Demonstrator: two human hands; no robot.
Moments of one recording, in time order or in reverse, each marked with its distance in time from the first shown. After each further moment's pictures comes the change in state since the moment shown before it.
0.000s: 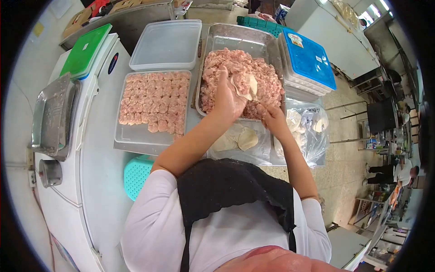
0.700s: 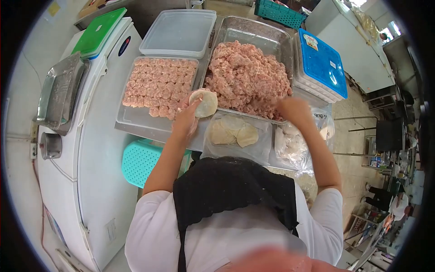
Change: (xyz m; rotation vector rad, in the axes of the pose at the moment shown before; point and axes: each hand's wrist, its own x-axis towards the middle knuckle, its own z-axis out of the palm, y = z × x) left_hand -0.089 0.053 -0.083 0.639 0.143 0.281; right_hand 0.040 0.022 -0.063 -1.284 -0.046 -0.611
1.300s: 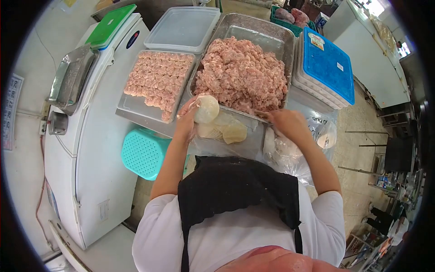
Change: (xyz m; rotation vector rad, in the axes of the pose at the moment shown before) left_hand -0.037 -0.049 0.047 0.076 0.204 0.011; right_hand -0.040 0.027 0.013 0.286 0.041 -0.141
